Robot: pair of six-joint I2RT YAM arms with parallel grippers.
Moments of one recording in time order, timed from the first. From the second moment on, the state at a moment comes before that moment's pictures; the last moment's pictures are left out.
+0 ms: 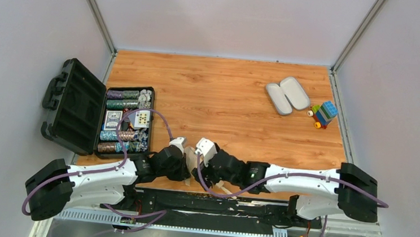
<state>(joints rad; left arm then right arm) -0.99 1.00 0.30 -0.18 -0.06 -0.89 1.29 1.29 0.72 -0.05 0.15 0.23</state>
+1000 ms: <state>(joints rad) -0.97 0.84 0.44 -0.46 -0.07 -0.85 1.10 1.51 0.57 0.31 -0.05 0.36</state>
